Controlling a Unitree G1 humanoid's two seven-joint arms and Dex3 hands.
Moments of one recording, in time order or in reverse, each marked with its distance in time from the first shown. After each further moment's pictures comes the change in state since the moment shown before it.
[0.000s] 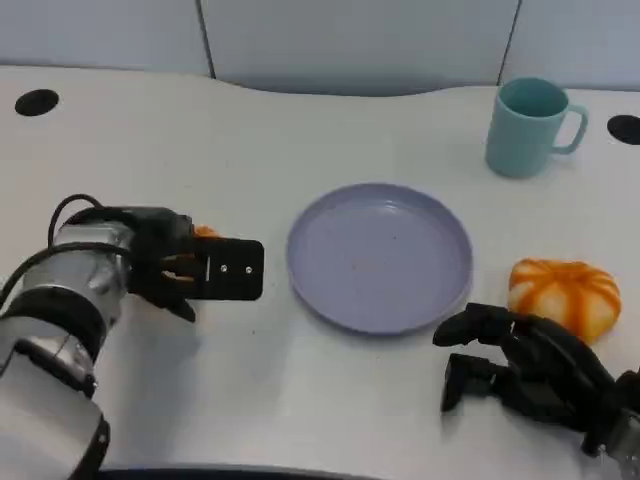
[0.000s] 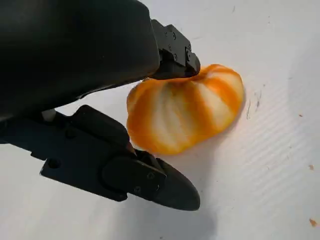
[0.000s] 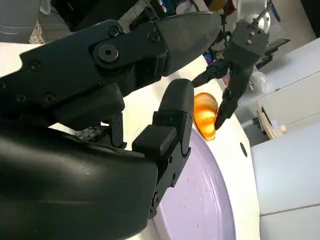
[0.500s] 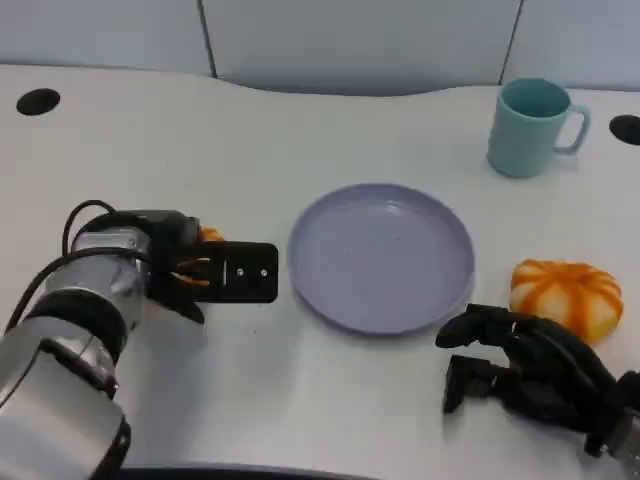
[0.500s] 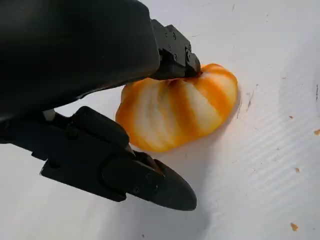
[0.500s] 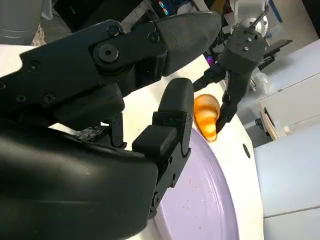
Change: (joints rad) left arm -0.011 -0.047 -0.034 0.043 -0.008 0.053 0.059; right arm 0.018 -0.006 0.003 -0.042 0.001 0.039 0.007
